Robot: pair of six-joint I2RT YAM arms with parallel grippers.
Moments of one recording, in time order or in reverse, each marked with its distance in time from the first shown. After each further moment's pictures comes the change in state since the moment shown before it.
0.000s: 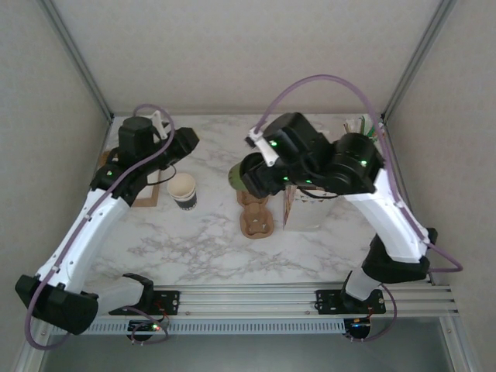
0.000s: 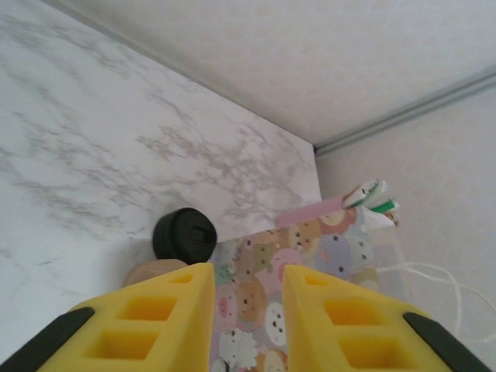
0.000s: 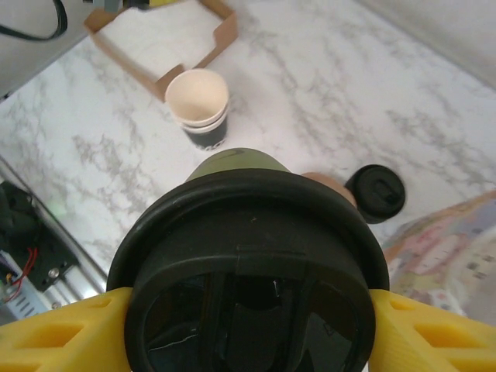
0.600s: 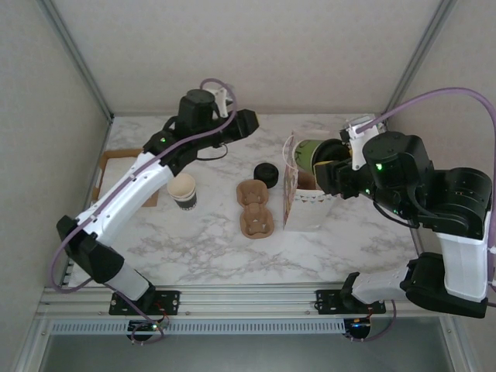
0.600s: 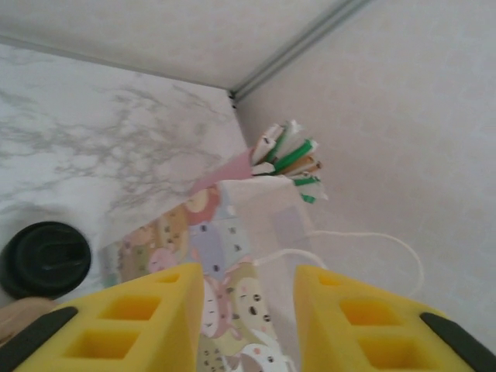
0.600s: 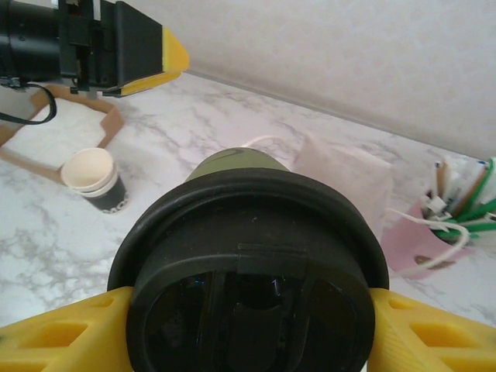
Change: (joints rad) left arm -0.296 0.387 0.426 0.012 -0.006 0.051; right arm -0.043 -0.325 -0.105 -0.066 0.291 0.122
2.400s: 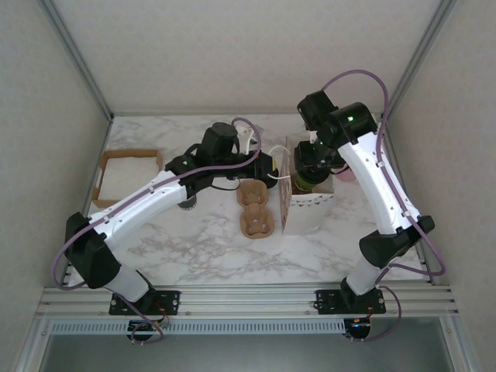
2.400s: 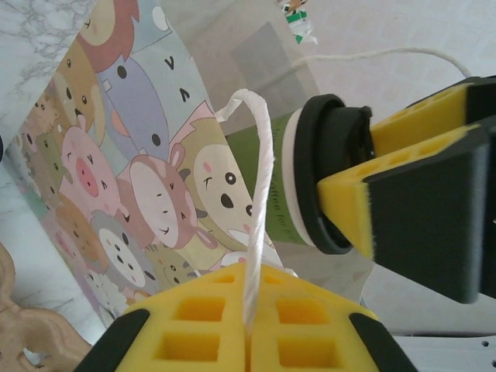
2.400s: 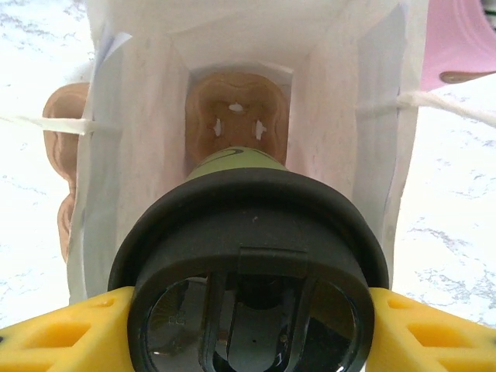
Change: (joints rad) left arm -0.109 -0.063 -0.318 0.132 0.175 0.031; right arm -0.496 0.391 -0.185 -0.044 -0.348 0.055
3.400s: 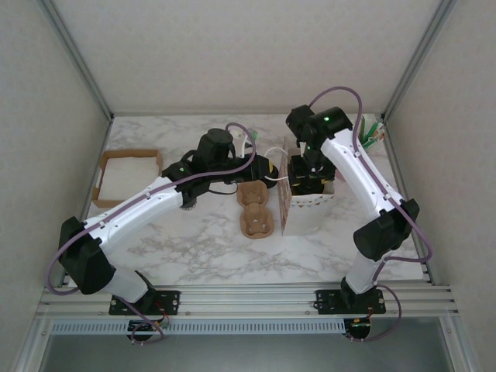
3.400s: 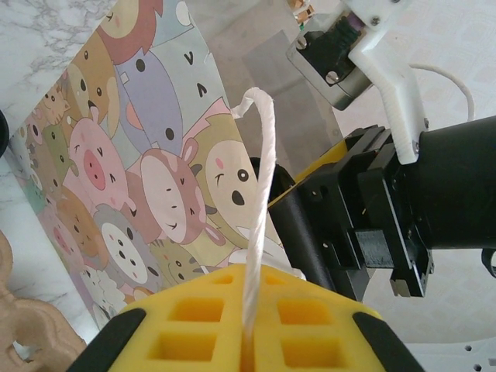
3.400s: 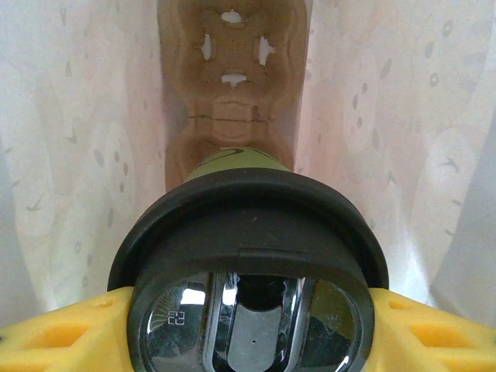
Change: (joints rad) left arm -0.001 -0.041 -0.077 0.061 -0.031 -0.061; right arm -0.011 0.072 -0.161 -0.001 -0.066 -0.001
